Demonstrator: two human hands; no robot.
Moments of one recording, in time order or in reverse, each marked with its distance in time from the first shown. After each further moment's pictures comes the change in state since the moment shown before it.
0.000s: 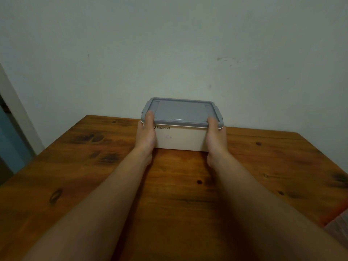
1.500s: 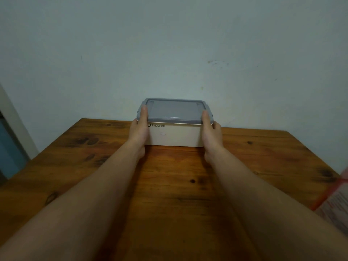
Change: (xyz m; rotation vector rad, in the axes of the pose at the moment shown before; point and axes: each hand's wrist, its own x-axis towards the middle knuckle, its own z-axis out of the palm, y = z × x) left_hand 0.009 0.013 -0.001 0.028 -0.051 -0.056; right_hand 0.001 -0.015 -0.007 -0.115 0.010 0.023
